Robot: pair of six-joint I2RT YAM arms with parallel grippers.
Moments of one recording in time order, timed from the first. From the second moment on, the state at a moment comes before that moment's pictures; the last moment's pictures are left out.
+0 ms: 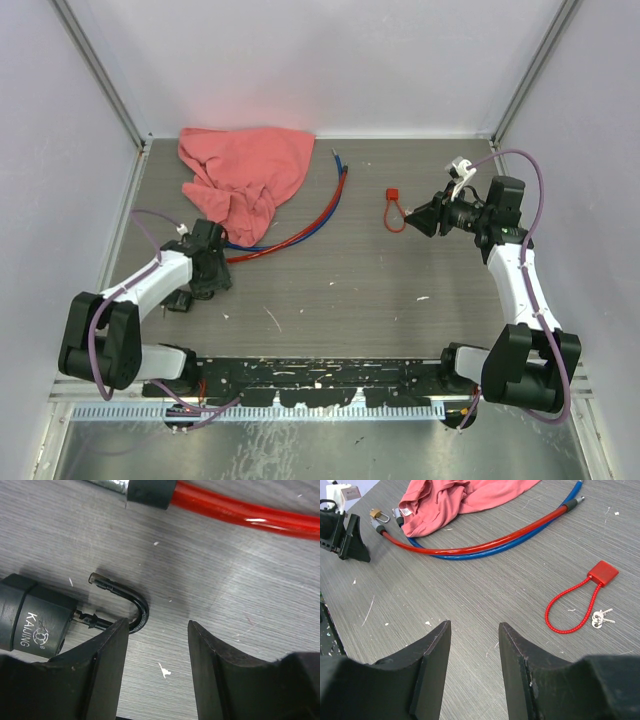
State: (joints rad) left arm -0.24 1.33 0.72 -0.63 -0.20 -0.56; right arm -0.19 1.19 0.88 -0.22 -1.04 -0.18
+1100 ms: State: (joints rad) left arm -0.40 1.31 0.61 -0.44 0.13 -0.78; right arm -0.19 1.20 0.88 -0.22 -1.04 -0.18
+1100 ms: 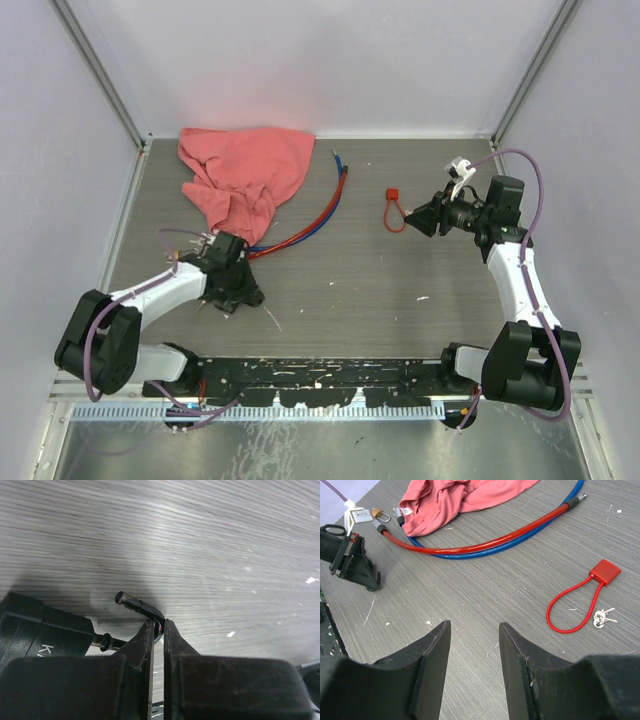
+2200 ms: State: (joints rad) left arm -0.89 1.59 1.01 -0.03 0.23 -0.79; right arm -0.19 1.21 0.89 -0.24 -1.04 -0.20
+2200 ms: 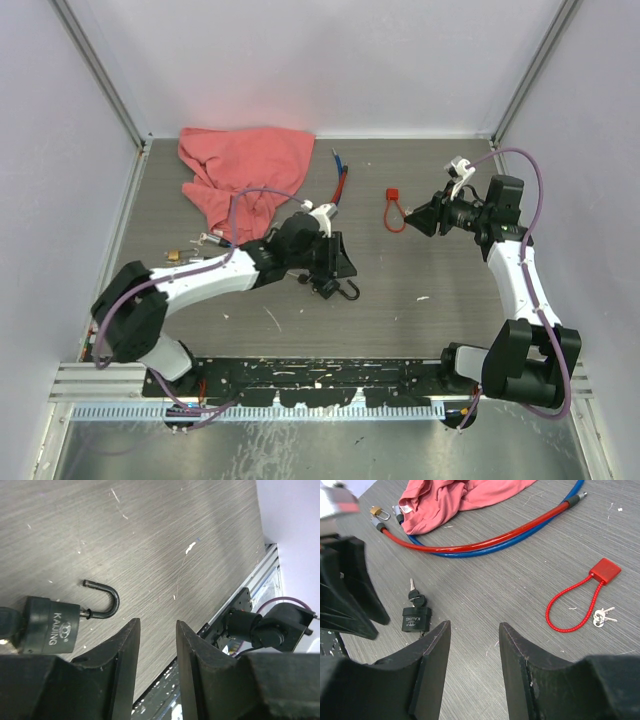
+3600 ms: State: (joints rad) left arm -0.66 1.40 0.66 0.14 0.20 -0.69; right arm -0.05 1.26 0.86 -0.20 -1.11 -0.22
